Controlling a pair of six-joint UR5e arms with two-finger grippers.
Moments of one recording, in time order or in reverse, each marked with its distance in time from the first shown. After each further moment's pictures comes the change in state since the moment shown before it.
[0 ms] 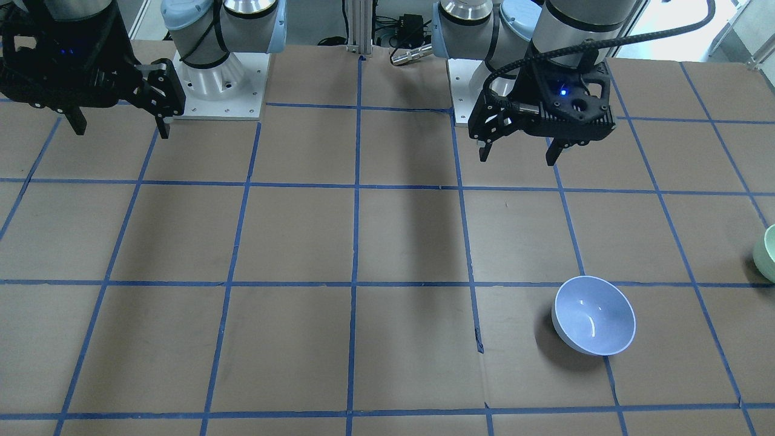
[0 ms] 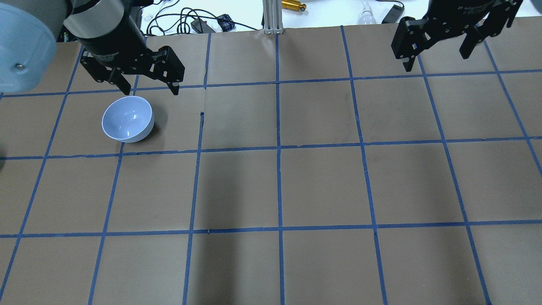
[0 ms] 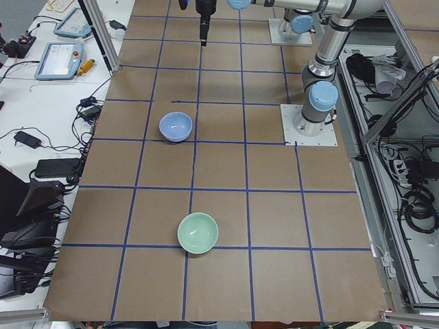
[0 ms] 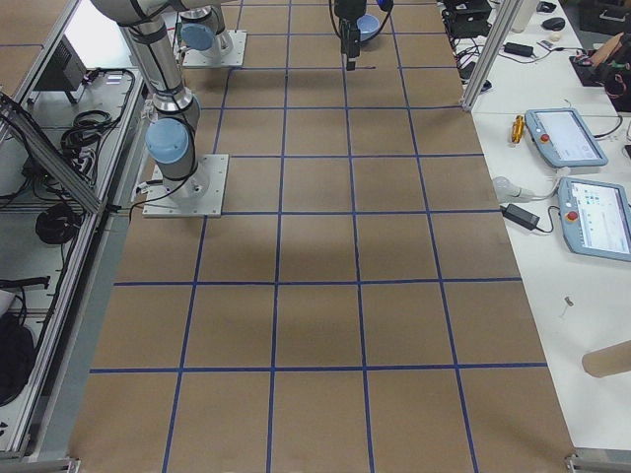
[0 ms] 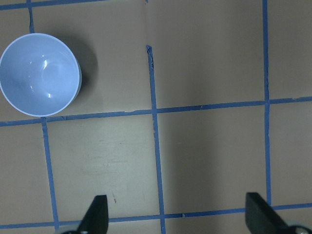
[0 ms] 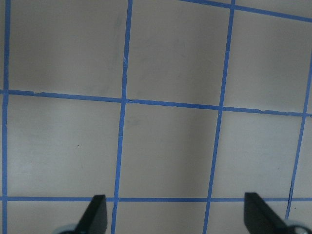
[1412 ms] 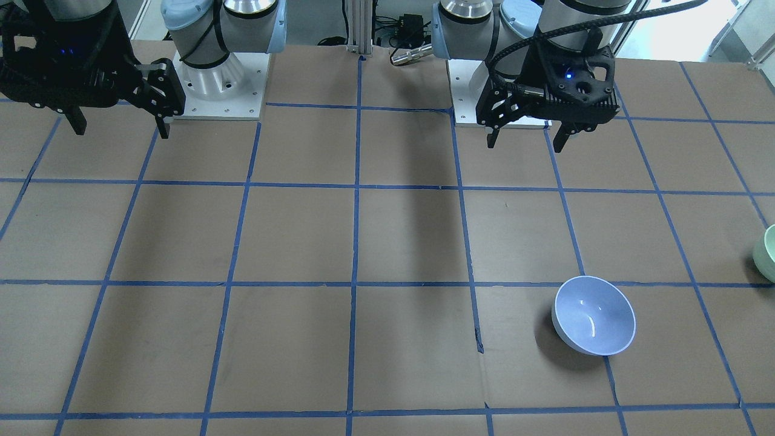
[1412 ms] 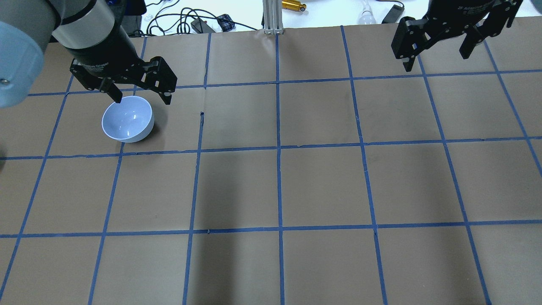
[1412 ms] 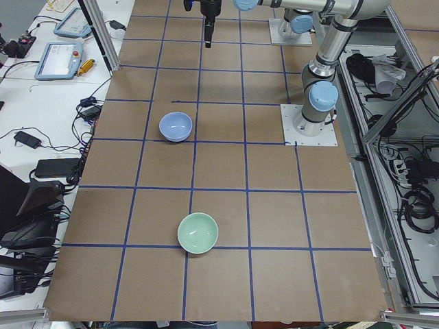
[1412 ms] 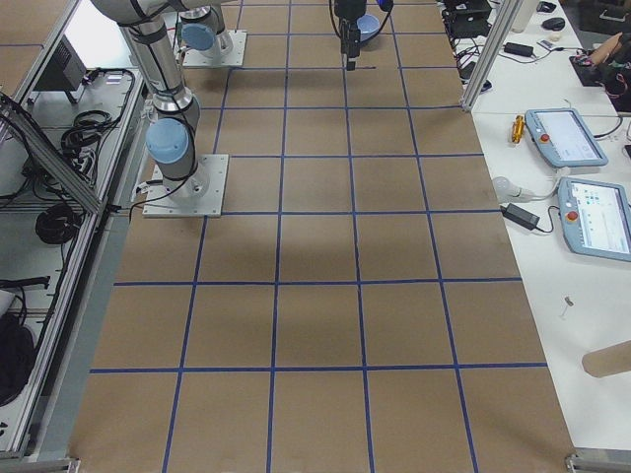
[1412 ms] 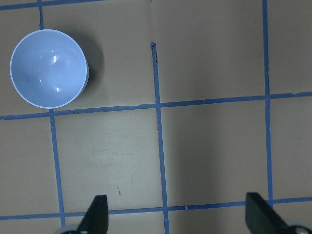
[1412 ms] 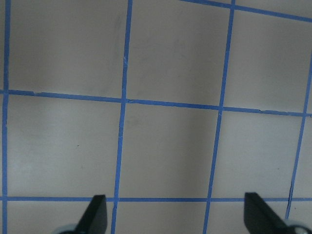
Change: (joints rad) left arm 0.028 0.036 -0.044 -0.010 0.016 0.075; right arm 0.000 0.000 0.000 0.000 0.000 0.000
